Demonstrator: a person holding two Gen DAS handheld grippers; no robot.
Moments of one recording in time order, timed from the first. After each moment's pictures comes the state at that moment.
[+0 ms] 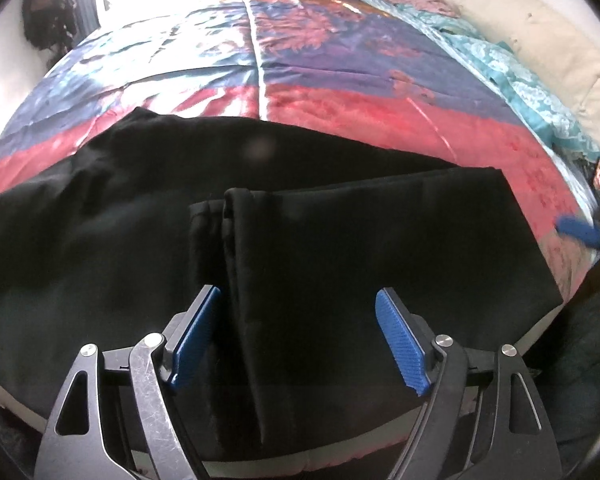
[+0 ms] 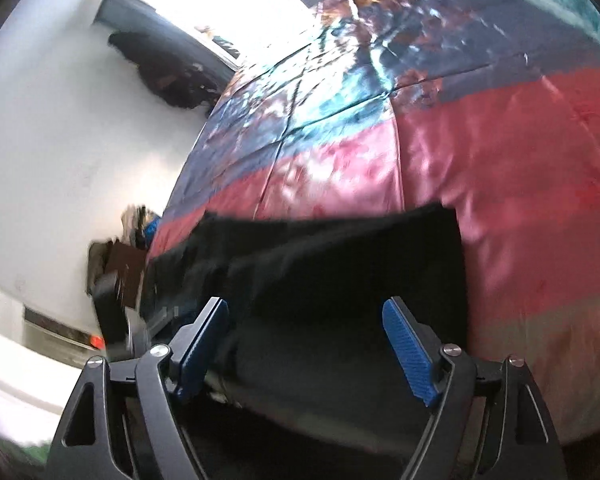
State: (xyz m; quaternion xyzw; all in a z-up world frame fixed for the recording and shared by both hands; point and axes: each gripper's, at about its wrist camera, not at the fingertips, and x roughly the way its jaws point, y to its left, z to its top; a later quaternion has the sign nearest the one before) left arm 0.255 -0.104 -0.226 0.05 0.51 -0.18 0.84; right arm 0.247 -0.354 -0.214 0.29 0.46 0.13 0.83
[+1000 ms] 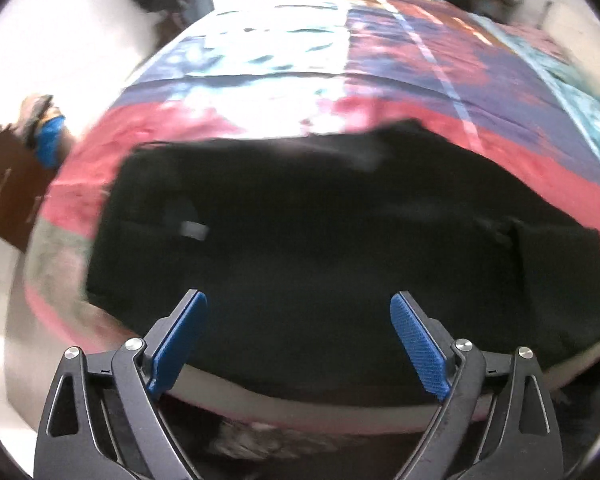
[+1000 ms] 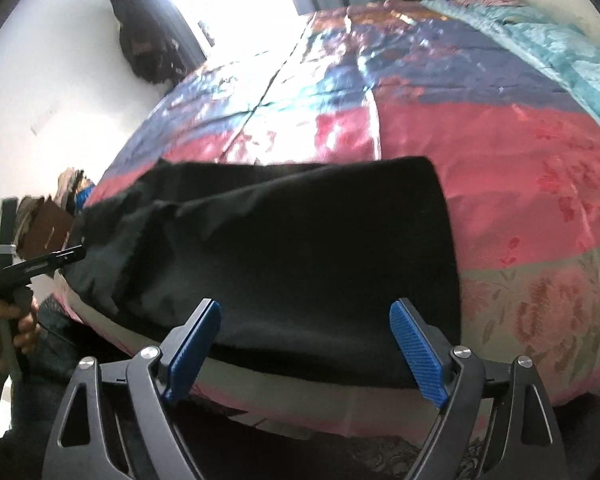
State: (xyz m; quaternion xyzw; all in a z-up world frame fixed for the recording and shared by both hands) left arm 0.272 0.081 -0.186 0.04 0.51 0.01 0.86; right arm 0.215 -0.300 -0.236 0.16 0.46 0.03 0.87
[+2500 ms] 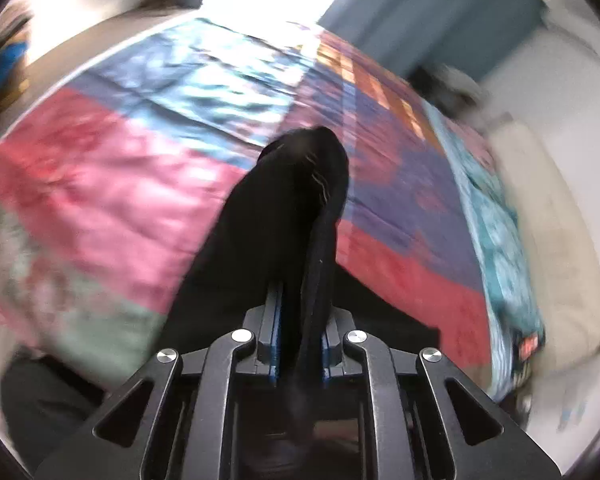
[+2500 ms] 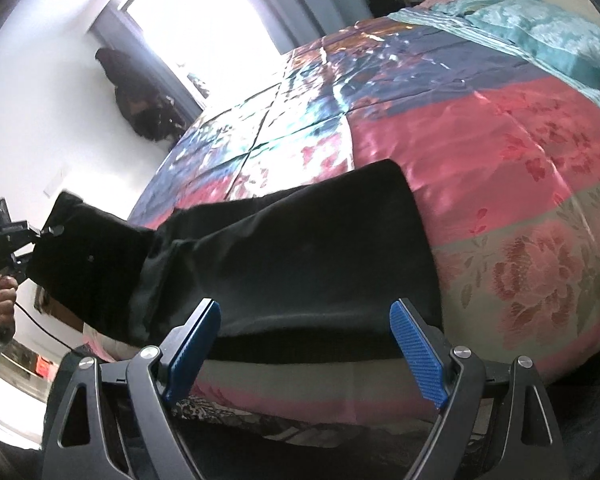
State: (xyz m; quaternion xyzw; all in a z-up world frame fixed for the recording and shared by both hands) left arm 0.282 0.036 -0.079 -0.19 0.49 -0.13 0.84; right arm 0.176 -0.325 -0.225 0.25 0.39 0.02 0.88
